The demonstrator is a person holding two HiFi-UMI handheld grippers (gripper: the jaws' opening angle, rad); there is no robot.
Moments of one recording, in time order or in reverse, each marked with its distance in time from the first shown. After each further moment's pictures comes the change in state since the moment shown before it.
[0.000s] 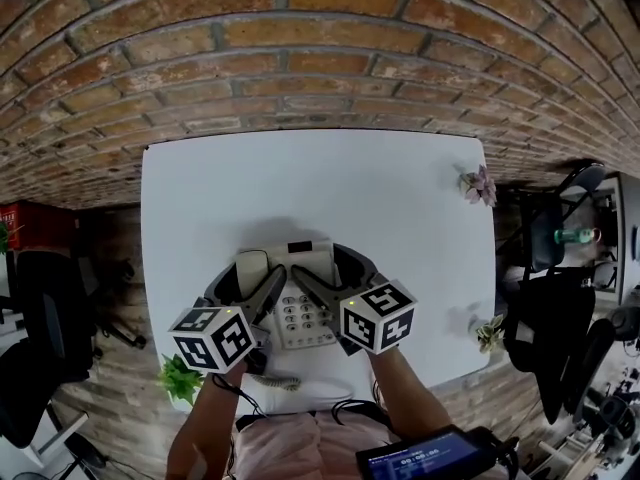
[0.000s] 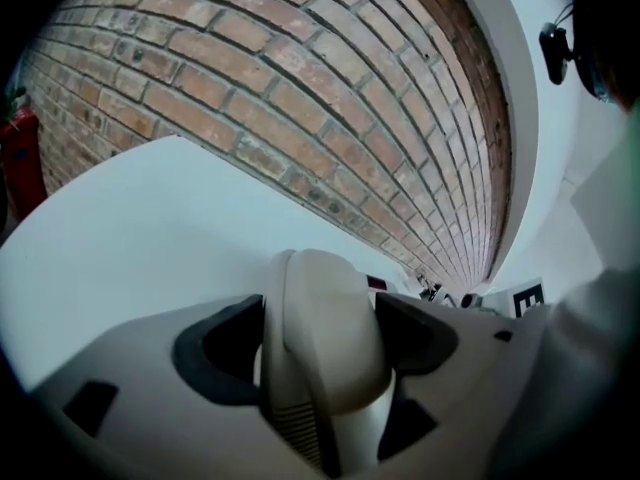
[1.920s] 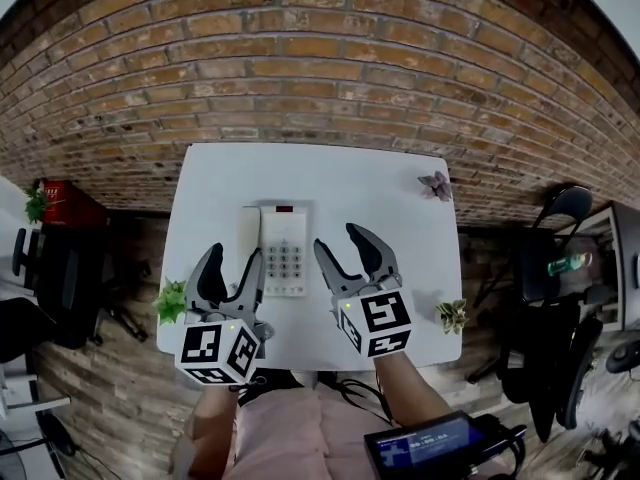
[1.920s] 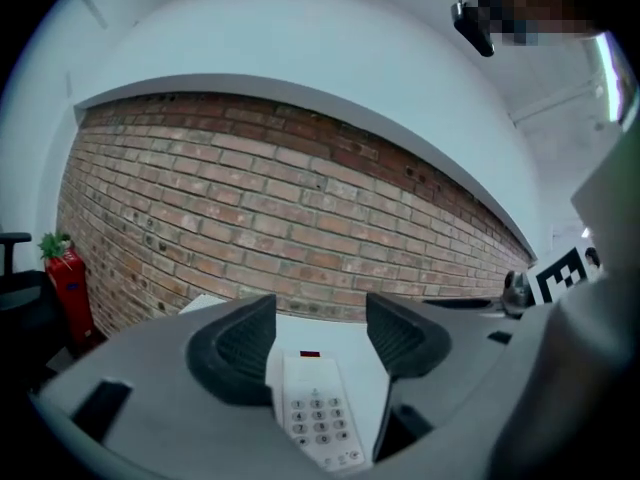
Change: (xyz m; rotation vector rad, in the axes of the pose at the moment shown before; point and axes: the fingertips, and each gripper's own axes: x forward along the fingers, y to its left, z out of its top) left arm -0.169 -0.147 0.029 0.368 -0.586 0.229; right arm -0.187 0.070 0.077 -0.456 -0.324 -0.158
